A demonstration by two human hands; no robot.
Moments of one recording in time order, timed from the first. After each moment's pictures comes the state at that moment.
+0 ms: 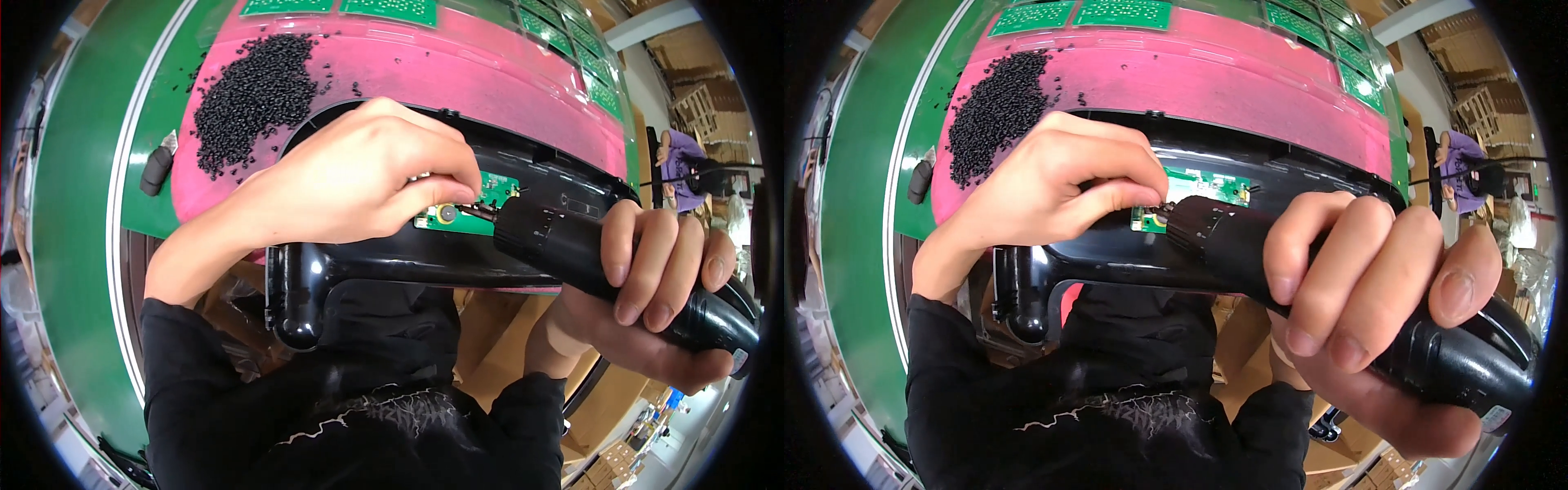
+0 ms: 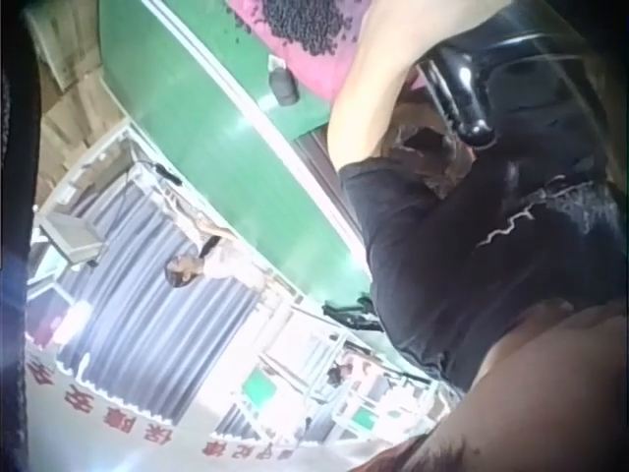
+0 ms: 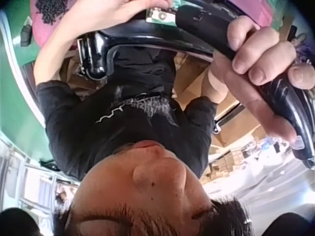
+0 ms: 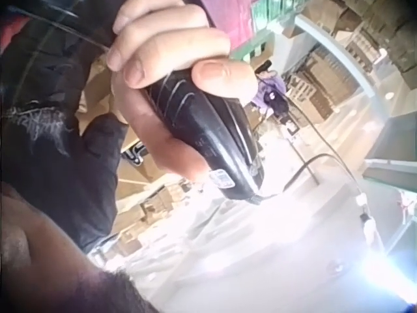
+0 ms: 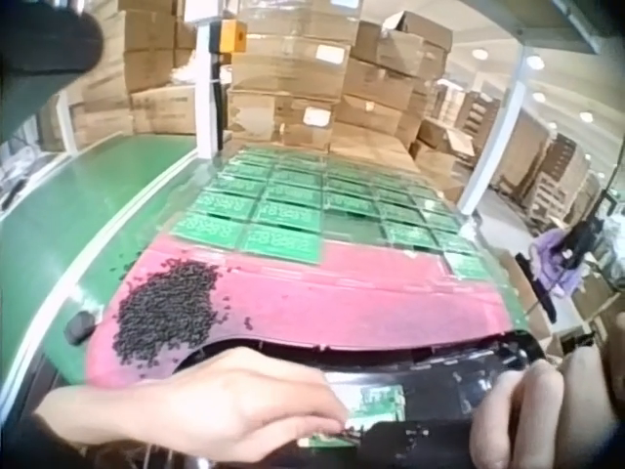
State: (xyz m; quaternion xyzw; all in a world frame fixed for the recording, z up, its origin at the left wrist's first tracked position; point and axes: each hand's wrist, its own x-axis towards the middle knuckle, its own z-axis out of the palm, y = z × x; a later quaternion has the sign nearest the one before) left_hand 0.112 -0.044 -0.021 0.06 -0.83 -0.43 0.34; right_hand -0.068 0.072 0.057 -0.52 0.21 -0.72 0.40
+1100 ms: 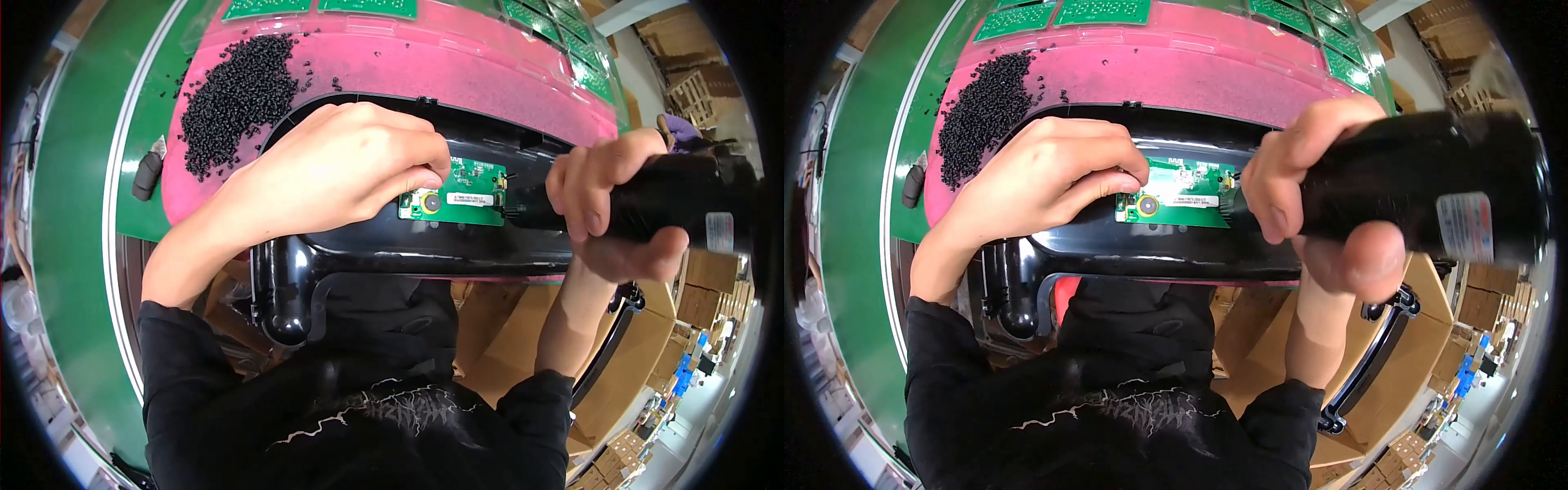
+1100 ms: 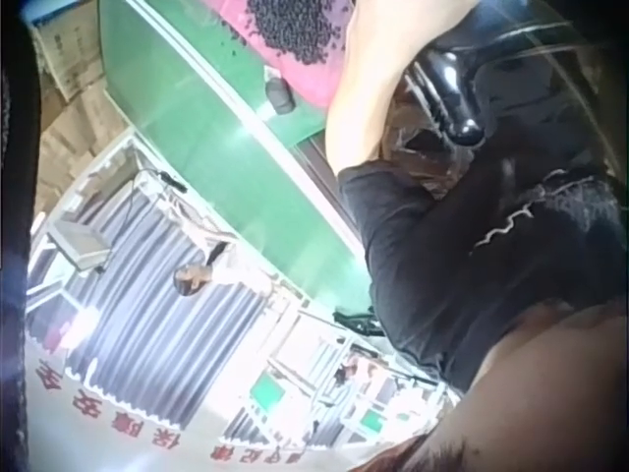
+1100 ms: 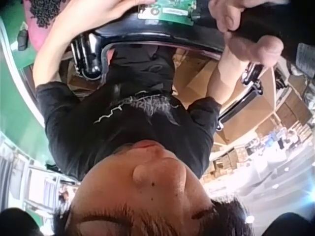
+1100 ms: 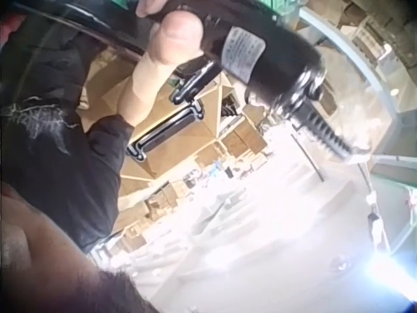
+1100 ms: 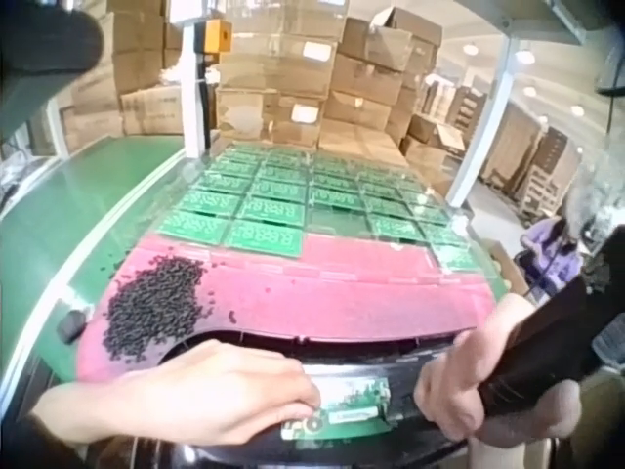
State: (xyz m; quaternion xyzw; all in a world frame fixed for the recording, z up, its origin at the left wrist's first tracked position) left_hand 0.113 -0.040 -0.023 0.09 -0.90 -0.35 0.25; right_hand -0.118 0.056 0.030 -0.61 0.28 -0.57 0.47
